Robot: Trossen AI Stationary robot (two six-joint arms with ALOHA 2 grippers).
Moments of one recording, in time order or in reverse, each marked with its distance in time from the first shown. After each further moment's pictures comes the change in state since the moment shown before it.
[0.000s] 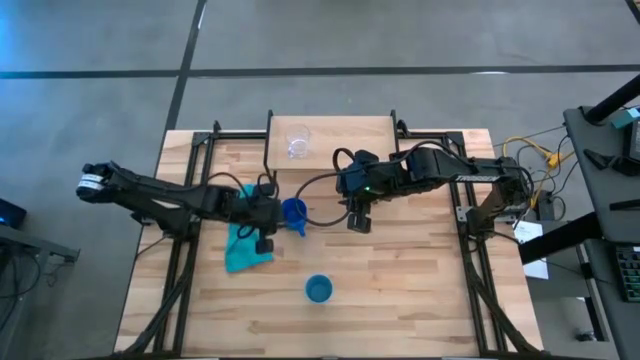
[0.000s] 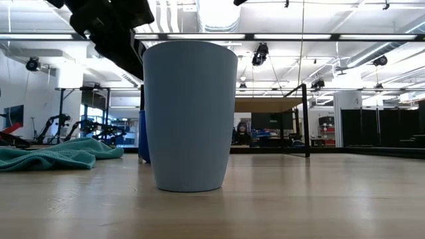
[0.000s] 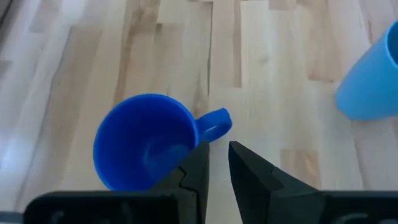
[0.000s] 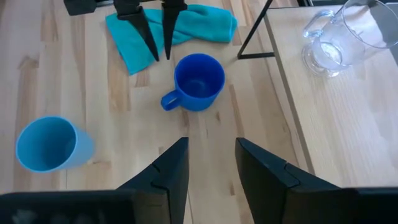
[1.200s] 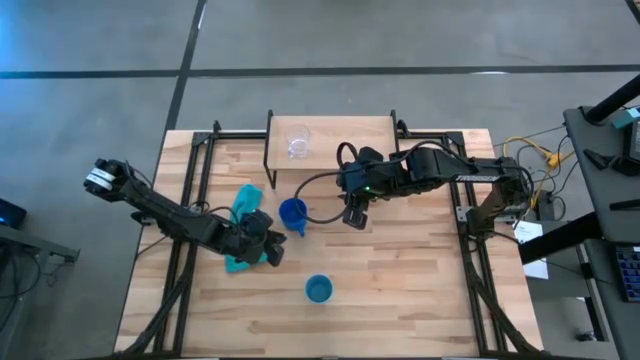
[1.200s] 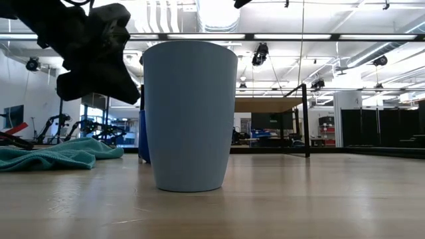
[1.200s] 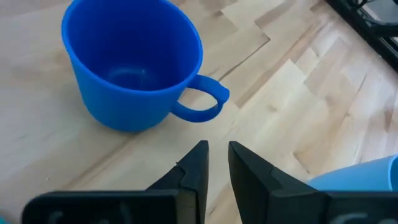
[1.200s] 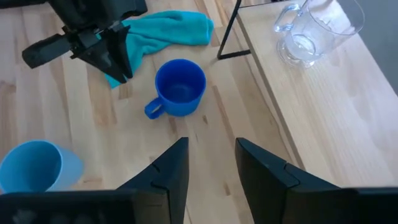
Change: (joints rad) left arm -0.295 0.066 -0.191 0.249 -0.391 -1.034; right arm 0.000 0.000 0.000 0.001 0.079 0.100
